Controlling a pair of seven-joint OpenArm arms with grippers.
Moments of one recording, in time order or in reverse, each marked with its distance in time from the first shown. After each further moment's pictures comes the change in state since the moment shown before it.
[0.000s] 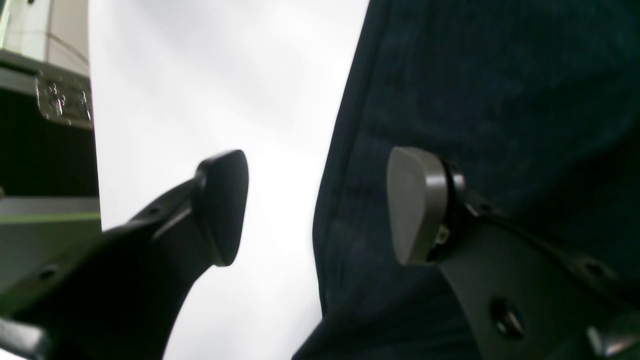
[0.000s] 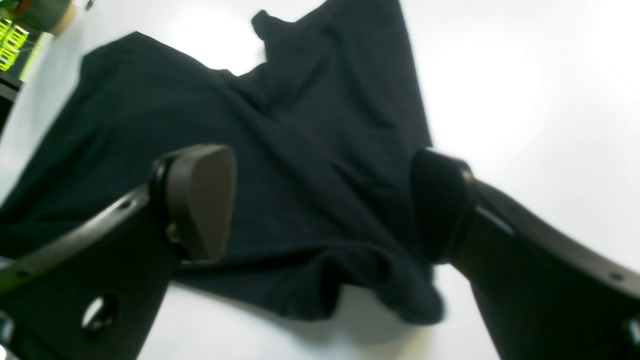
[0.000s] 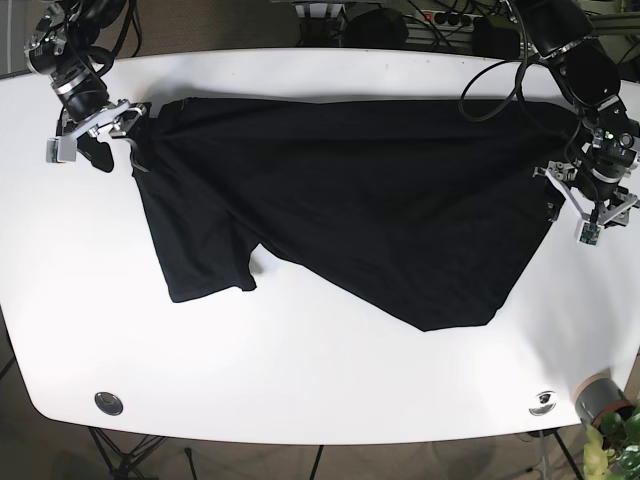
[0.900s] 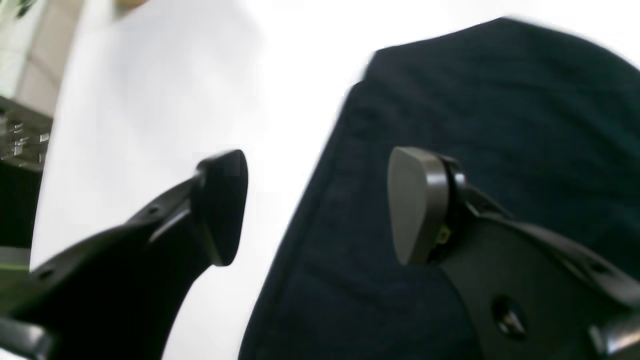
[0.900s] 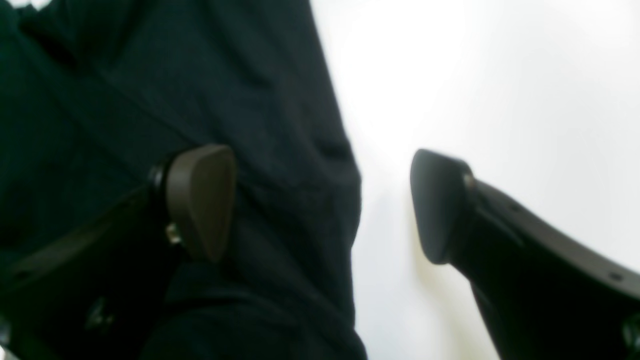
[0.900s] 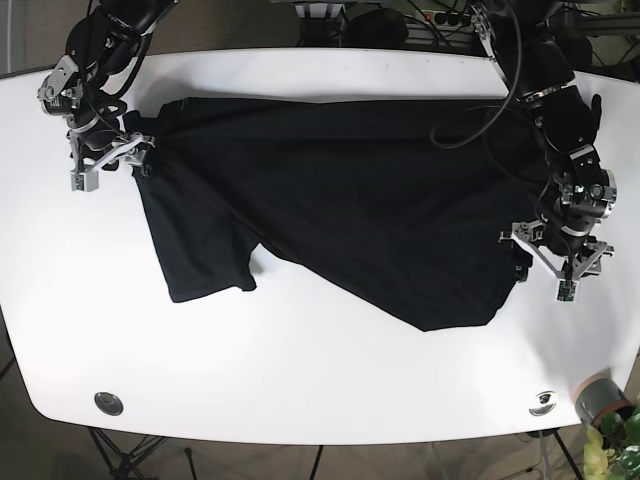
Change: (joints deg) left arm -11.9 4.0 10.0 -5.1 -0.7 13.8 0.3; right arm 14.1 -1.5 -0.2 -15.4 -24.9 -2.1 -4.2
